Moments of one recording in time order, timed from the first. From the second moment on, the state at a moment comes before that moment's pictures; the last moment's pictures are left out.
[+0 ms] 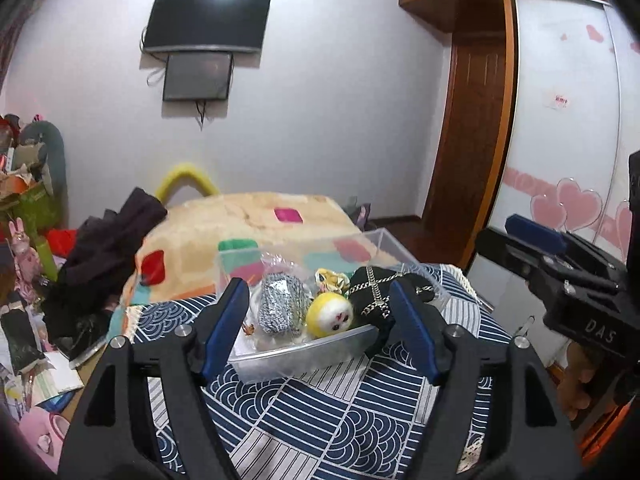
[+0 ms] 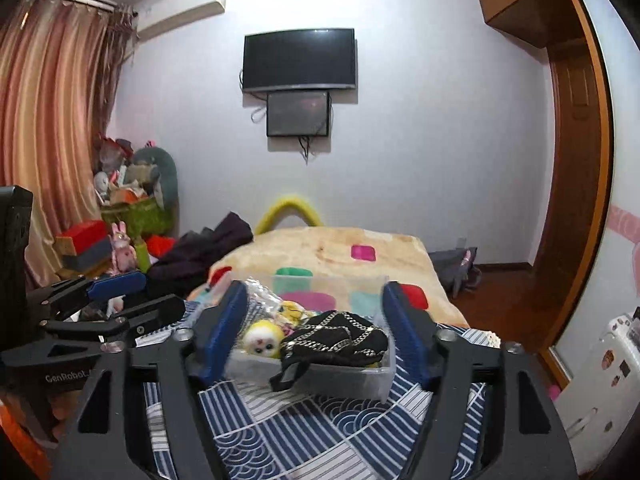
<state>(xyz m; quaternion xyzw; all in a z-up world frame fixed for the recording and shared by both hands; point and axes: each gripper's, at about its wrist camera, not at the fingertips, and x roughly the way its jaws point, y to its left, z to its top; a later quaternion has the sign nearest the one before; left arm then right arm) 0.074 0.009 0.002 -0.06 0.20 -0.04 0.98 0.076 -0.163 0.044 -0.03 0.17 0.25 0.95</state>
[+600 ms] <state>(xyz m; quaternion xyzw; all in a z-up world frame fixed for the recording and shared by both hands) 0.028 0.001 0.022 -0.05 0.15 -0.03 0.99 0.053 -0.167 0.044 -0.01 0.14 0.24 0.96</state>
